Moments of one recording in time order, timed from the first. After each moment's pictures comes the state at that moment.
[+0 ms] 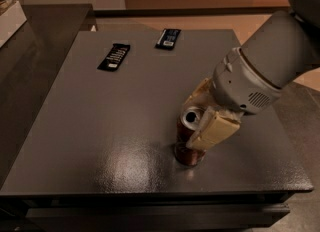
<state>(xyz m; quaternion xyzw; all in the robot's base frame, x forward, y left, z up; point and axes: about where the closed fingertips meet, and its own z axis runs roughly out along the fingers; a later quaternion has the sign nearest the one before) 0.381 -0.069 0.911 -0.69 0.67 0.19 0.20</state>
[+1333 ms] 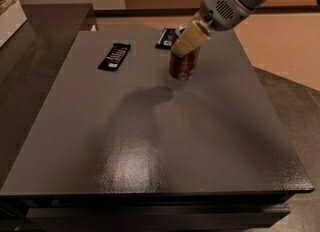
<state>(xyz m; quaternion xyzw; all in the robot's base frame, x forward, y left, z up) 0.566 -0.070 0.976 -0.50 0.80 0.15 0.29</state>
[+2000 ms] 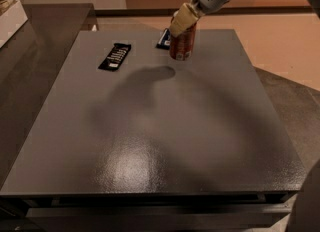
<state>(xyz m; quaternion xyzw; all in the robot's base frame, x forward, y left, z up) 0.658 -0.072 0.971 -0.44 0.84 0.12 0.29</state>
